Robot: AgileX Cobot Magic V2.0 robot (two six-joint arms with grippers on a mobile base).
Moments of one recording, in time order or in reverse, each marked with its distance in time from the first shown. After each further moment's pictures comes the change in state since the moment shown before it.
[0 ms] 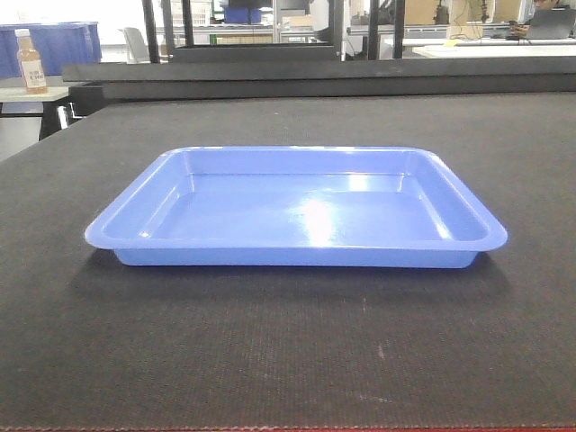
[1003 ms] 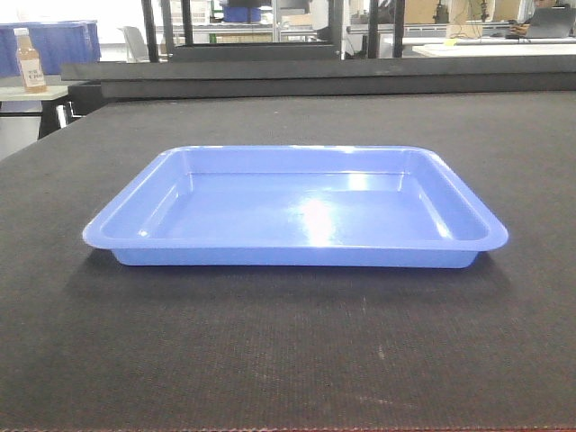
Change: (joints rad) left arm 0.000 0.000 -0.015 -0.012 -0.088 0.000; right arm 0.000 0.000 -0.057 0.026 -0.075 0.007
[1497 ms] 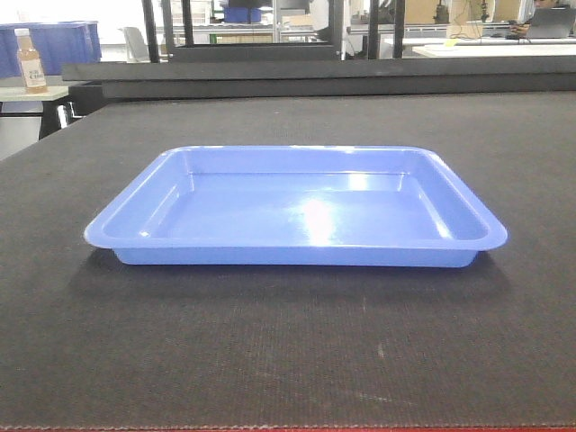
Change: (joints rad) left arm -0.051 0.404 -0.738 0.045 0.535 0.000; right arm 0.004 0.329 -0.613 0.010 0.270 0.000
